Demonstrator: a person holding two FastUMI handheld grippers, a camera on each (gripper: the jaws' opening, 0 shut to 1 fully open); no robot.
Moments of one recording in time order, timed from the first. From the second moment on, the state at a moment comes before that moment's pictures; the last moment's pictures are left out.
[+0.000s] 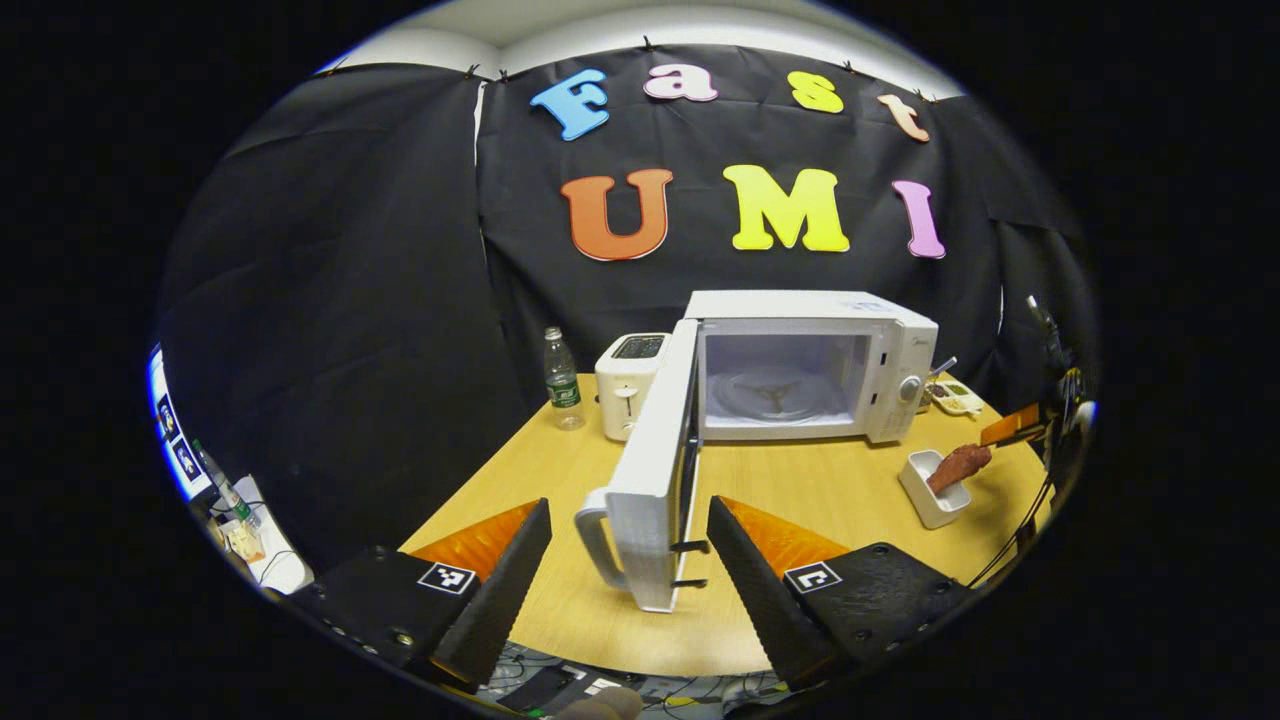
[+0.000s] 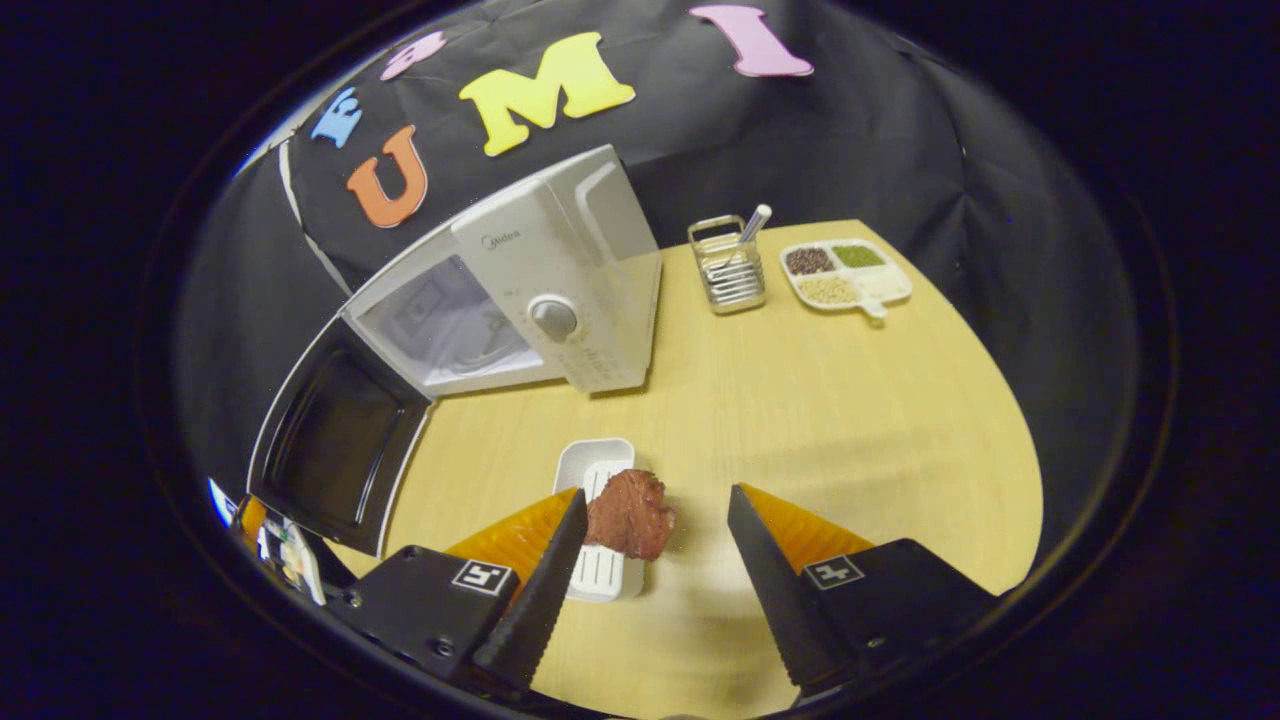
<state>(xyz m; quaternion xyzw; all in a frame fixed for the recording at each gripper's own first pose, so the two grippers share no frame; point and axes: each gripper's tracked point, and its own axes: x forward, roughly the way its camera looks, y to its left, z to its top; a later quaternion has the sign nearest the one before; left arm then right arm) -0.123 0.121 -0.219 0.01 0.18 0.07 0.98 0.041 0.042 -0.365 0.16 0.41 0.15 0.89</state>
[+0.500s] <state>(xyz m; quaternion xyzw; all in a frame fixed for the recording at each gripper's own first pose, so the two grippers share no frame) -0.120 0.100 -0.196 0.03 0.17 0.09 0.98 0.042 0.065 -0.393 0.25 0.46 0.18 0.83</state>
